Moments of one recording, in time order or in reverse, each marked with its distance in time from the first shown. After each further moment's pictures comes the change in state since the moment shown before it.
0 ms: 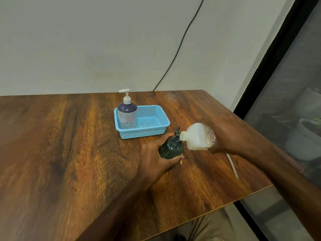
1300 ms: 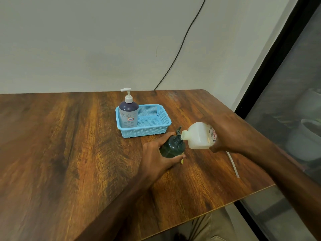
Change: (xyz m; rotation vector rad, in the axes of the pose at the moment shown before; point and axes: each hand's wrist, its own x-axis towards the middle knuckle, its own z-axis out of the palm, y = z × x) left_hand 0.001 0.002 -0.001 0.000 -0.010 -0.010; right_hand 0.010 0.006 0.008 -0.050 0.055 -0.003
